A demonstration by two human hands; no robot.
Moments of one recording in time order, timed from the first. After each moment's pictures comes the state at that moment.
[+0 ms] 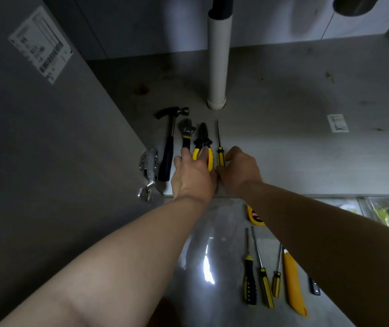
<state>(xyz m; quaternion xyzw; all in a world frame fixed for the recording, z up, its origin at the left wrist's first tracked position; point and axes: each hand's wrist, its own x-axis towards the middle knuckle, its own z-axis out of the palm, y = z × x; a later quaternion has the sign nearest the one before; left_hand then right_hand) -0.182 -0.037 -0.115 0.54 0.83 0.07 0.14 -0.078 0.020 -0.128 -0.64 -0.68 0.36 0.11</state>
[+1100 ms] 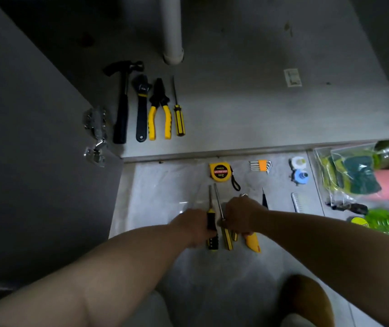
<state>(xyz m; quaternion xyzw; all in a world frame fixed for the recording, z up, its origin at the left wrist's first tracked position) -0.092 -0.163 -0.199 0.57 0.63 -0.13 0.51 0.064 -0.098 -0.185 -0.47 -0.73 0.37 -0.34</state>
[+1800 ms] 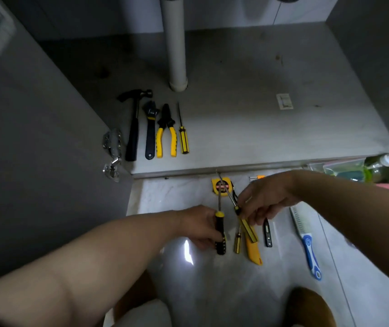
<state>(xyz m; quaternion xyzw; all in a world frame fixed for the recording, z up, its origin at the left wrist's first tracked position) -0.107 -0.131 -0.126 0.45 0.56 -0.04 0.70 0.086 -0.025 -0.085 -0.46 -0.55 0.61 -0.33</state>
